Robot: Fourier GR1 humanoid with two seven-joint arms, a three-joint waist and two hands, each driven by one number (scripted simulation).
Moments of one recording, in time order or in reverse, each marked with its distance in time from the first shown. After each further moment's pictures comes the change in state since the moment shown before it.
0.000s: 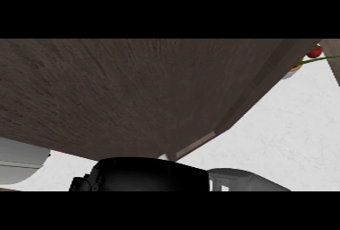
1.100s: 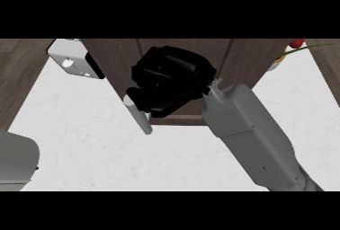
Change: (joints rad) left arm 0.196 -0.183 0.226 0.002 -0.050 -0.174 0.076; right arm -0.106 -0.053 -0.299 0.582 -0.165 0.227 -0.105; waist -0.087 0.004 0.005
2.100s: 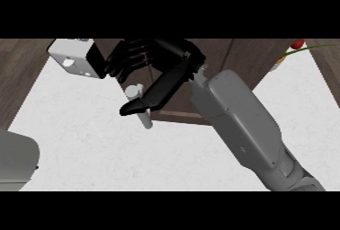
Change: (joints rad) left arm -0.056 -0.104 0.065 -0.005 -0.023 -0.059 0.120; right arm -0.118 0.037 -0.044 0.217 0.266 0.104 -0.254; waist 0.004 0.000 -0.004
